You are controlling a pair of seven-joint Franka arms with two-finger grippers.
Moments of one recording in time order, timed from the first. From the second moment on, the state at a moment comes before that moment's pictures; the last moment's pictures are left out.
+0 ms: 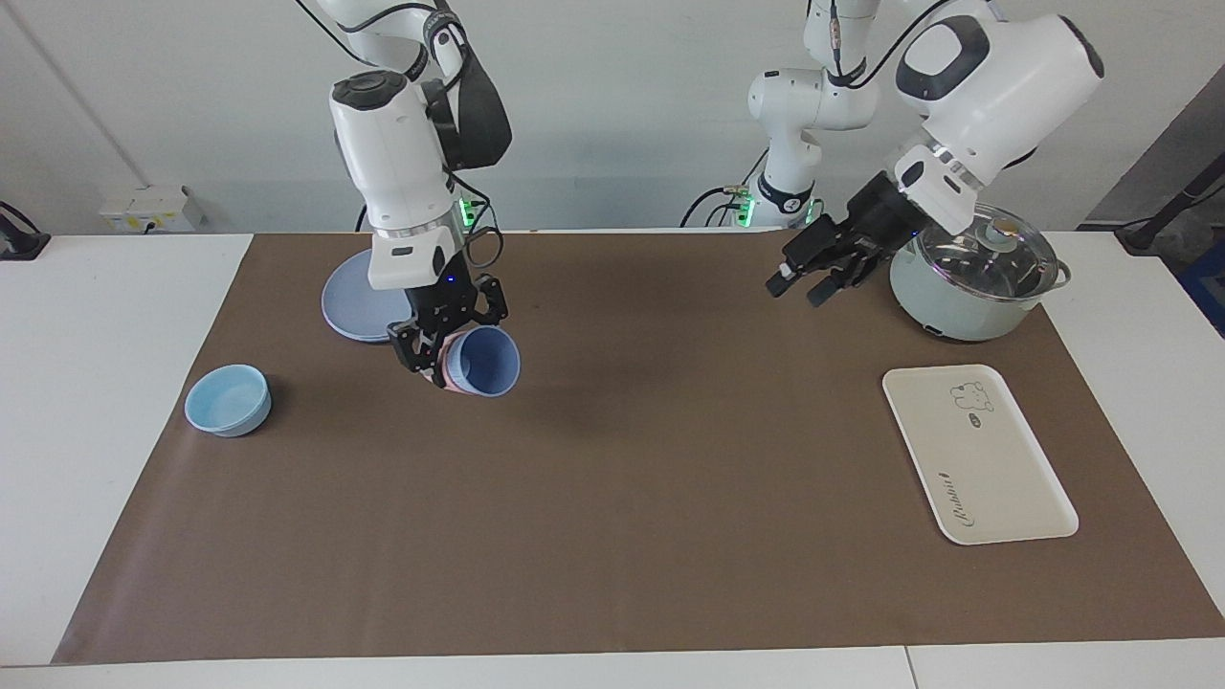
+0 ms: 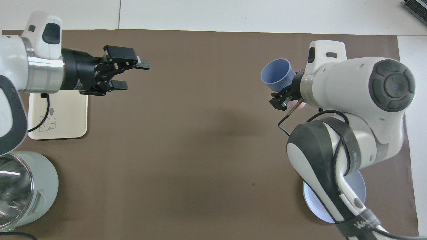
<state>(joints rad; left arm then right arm) -0.25 0.07 -0.03 -1.67 -0.70 2.07 -0.40 0.34 0.09 -0.04 -1.81 0.00 2.21 -0.47</state>
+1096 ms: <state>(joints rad) -0.62 0.26 -0.04 -1.67 -0.86 2.50 -0.46 0.48 0.10 -0.04 -1.73 -0.20 2.04 -0.38</state>
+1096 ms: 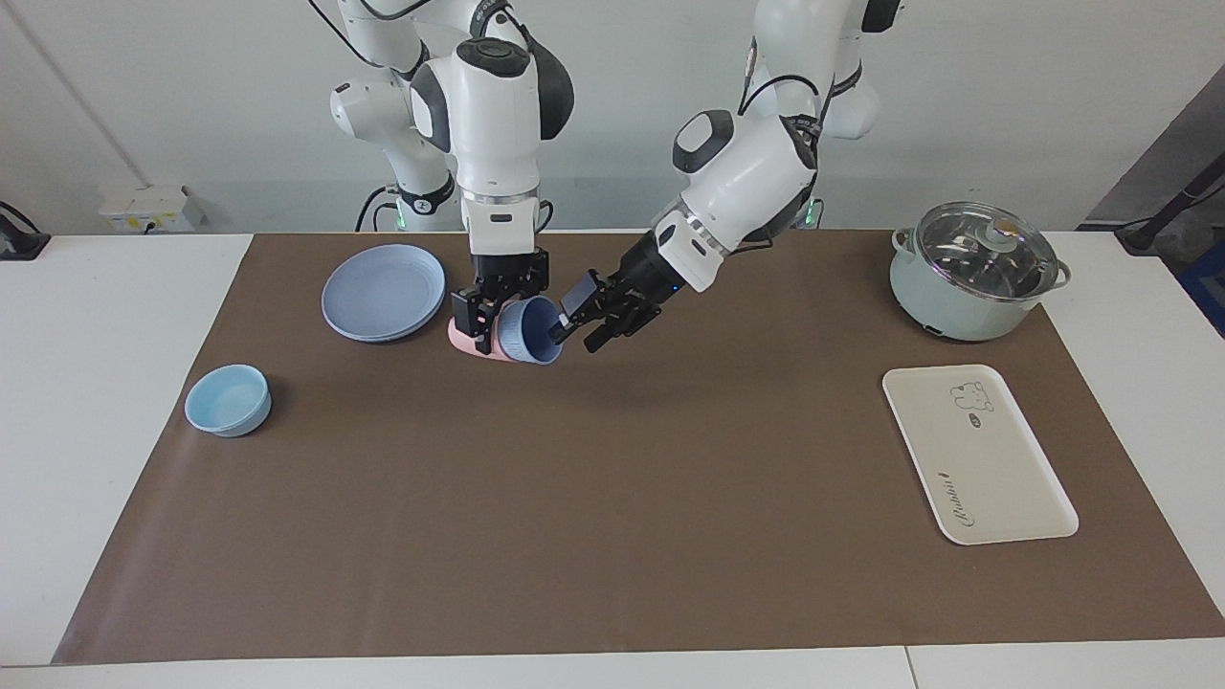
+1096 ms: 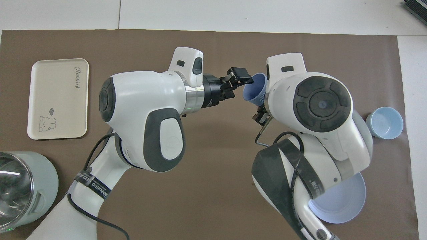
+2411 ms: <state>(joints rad) -0.60 0.27 -0.01 -1.59 -0.74 2.31 -0.46 0.49 0.11 -0.03 -1.73 -0.20 2.03 -0.36</state>
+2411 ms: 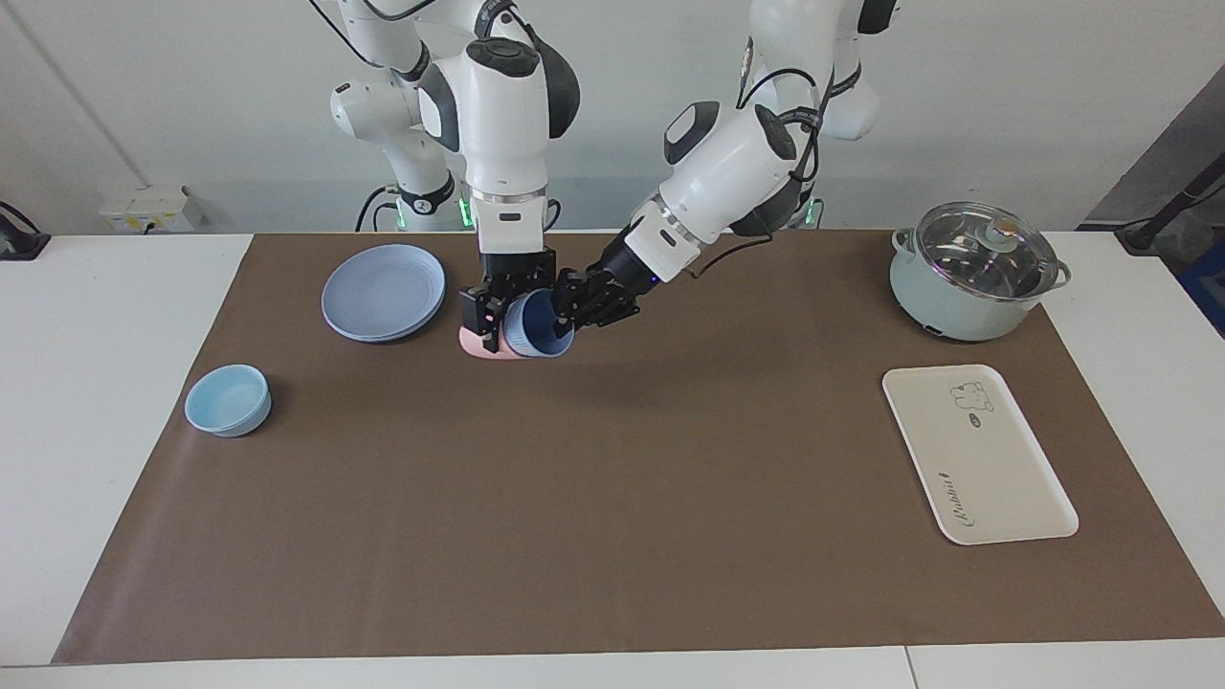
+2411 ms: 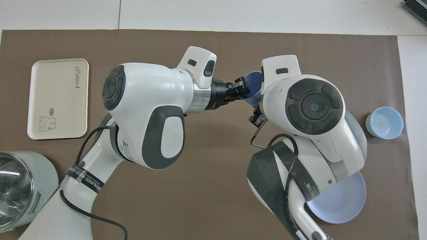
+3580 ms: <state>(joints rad) -0.11 0.33 0.00 -1.40 -0.47 2.01 -0.10 0.32 0.12 -0.05 -1.73 -0.02 2.23 -0.42</state>
